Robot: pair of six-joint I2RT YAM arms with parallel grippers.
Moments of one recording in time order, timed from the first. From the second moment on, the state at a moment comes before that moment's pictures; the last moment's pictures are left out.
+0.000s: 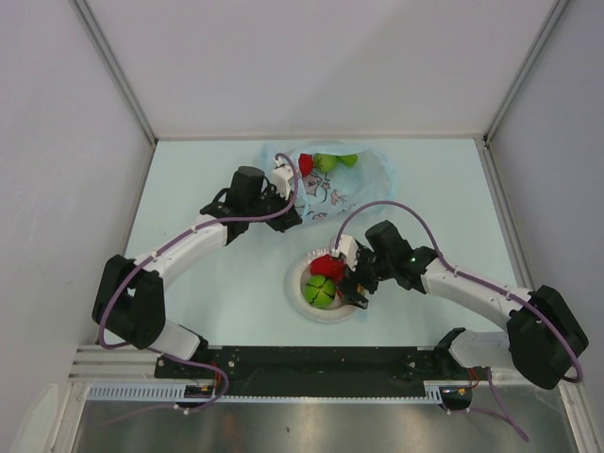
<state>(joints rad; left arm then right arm) -0.48 1.48 1.04 -0.18 0.46 -0.02 0.71 1.25 0.69 -0.32 -0.46 -0.39</state>
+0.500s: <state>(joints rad) -0.48 1.48 1.04 -0.16 0.46 -0.03 0.70 1.25 0.69 -0.32 -0.45 -0.37</state>
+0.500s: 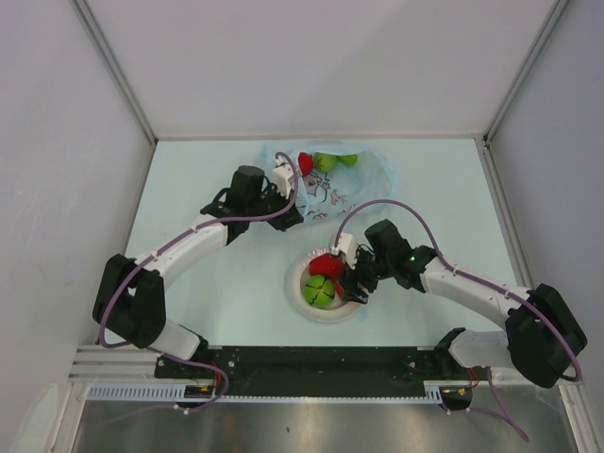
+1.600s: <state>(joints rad) -0.48 1.49 1.04 -0.19 0.47 -0.01 0.51 1.36 1.04 -0.21 -0.31 -0.11</state>
